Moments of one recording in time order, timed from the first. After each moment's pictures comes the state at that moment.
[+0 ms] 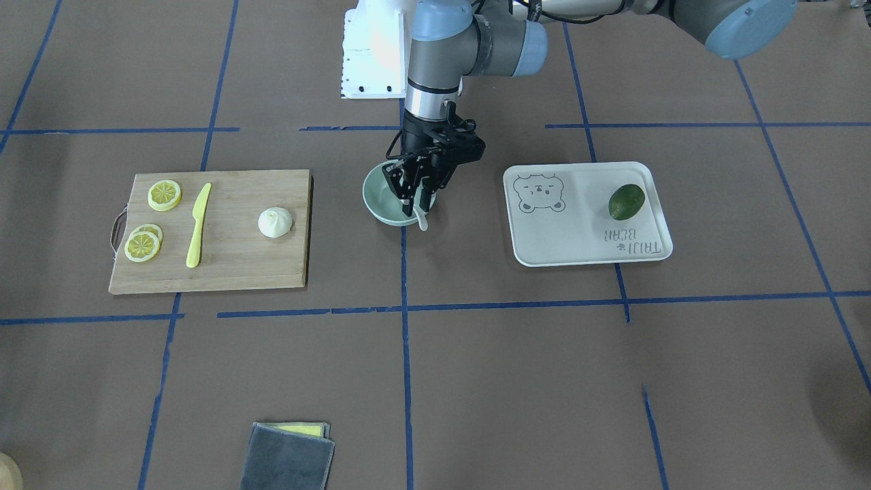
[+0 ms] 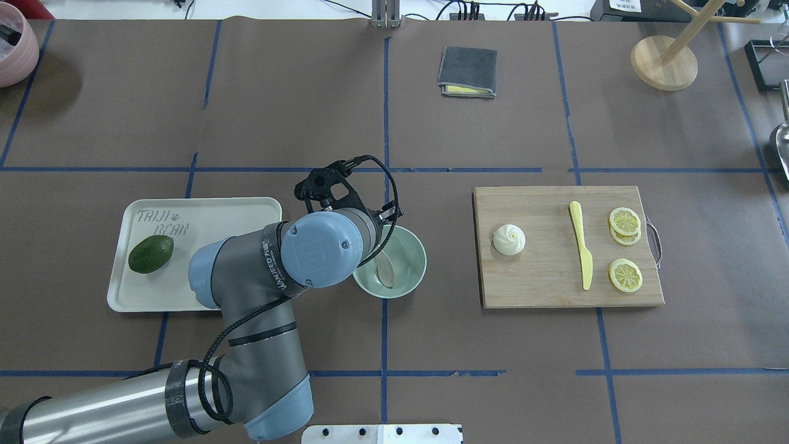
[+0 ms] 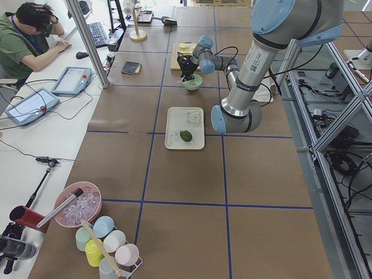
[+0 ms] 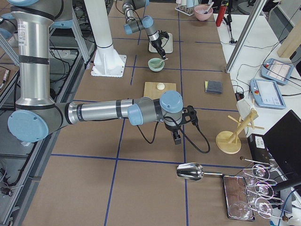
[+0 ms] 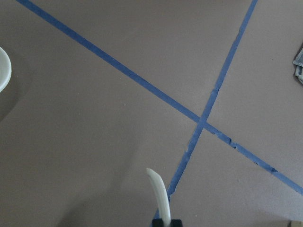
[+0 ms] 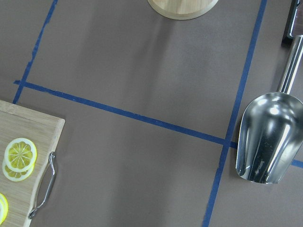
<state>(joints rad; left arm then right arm) -0.37 -2.28 -1.66 -1.77 -1.42 -1.78 1.54 -1.62 1.76 -1.43 2.45 -0.05</state>
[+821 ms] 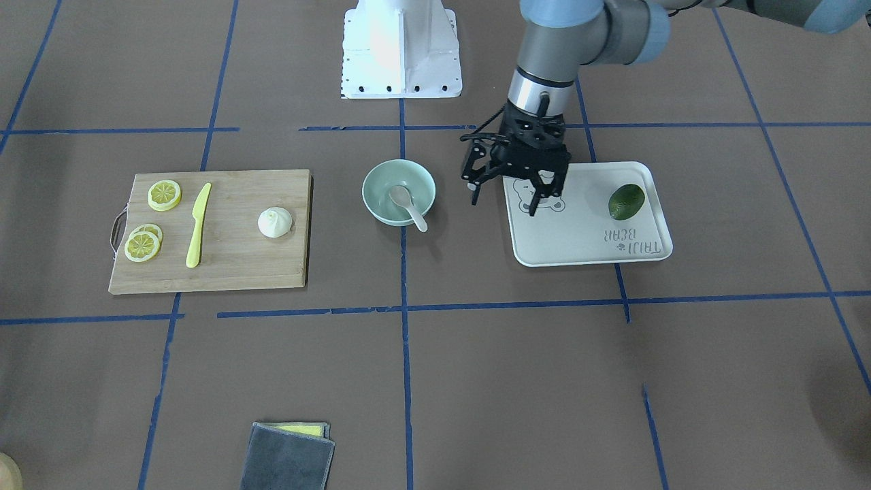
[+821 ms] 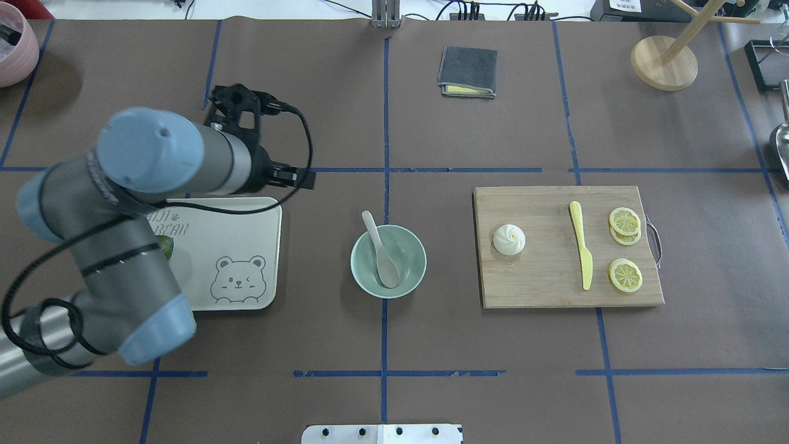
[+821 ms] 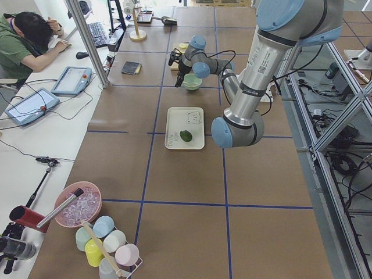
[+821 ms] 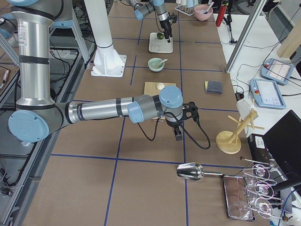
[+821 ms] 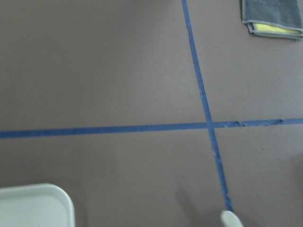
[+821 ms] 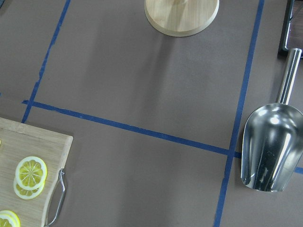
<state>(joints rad) -0.70 -2.02 -1.91 -1.77 -1.75 -0.83 1.54 -1.62 1.78 -1.39 2.44 0.04</state>
